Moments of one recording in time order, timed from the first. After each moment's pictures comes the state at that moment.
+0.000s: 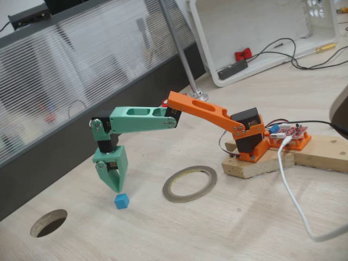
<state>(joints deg) 48.7 39.8 22.9 92.0 88.1</state>
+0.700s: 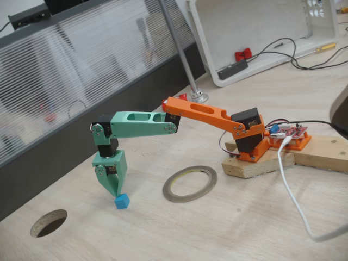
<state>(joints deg) 48.5 34.0 19.8 91.8 88.9</state>
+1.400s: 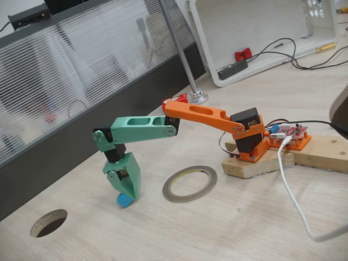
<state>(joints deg) 48.2 33.8 19.9 102.2 88.6</state>
